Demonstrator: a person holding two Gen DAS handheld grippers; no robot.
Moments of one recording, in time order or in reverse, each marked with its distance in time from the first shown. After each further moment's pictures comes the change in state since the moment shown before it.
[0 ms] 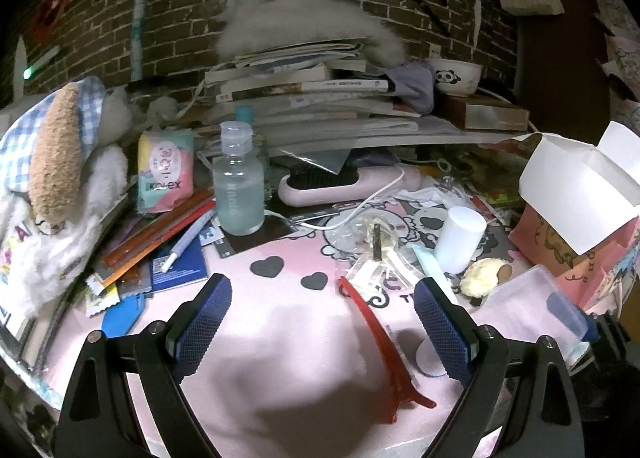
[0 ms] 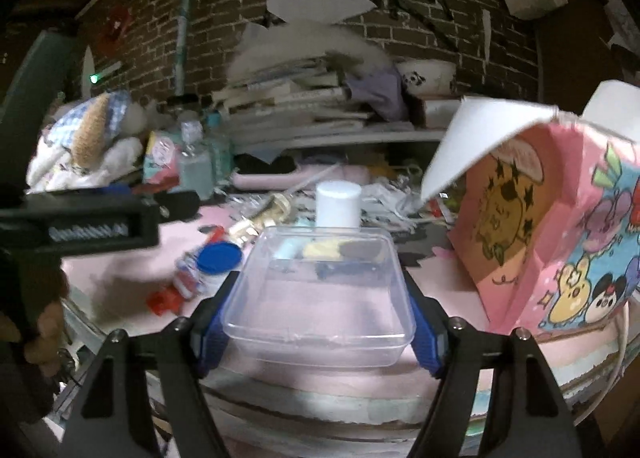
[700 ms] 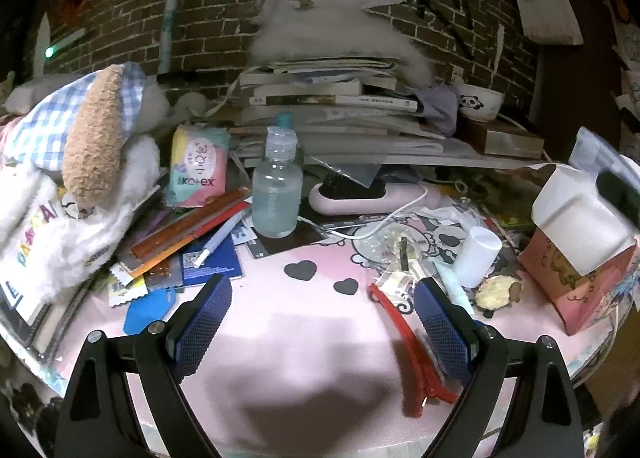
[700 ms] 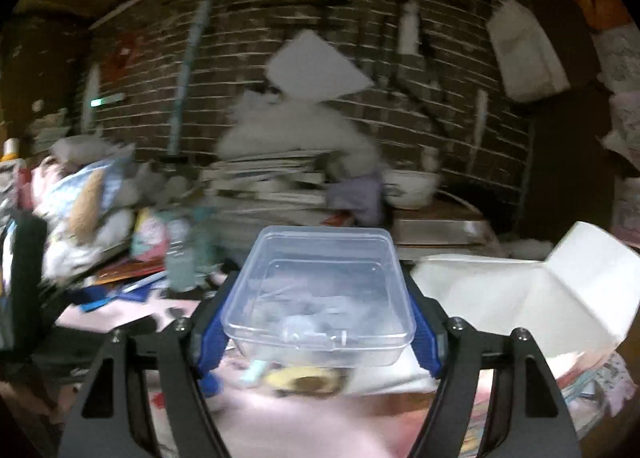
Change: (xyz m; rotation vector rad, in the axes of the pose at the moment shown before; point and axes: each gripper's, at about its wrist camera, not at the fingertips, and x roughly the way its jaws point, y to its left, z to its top) left arm -0.008 0.026 0.000 -0.081 -0.031 0.003; right arm -0.034 -0.036 0.108 -0.049 -0.103 -0.104
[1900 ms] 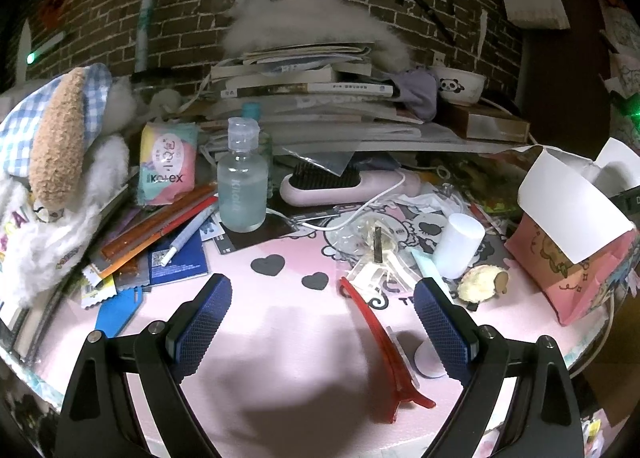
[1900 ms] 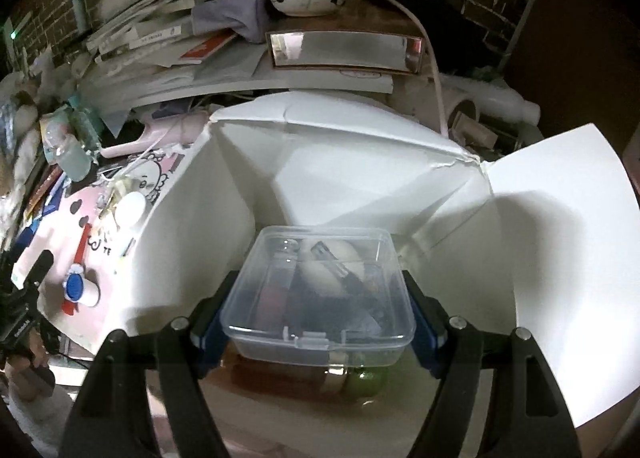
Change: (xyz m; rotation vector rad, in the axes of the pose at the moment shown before) left arm 0.009 -0.017 -0.003 0.037 0.029 -0.038; right arm 0.097 -0.137 0.001 0.013 0.755 -0.006
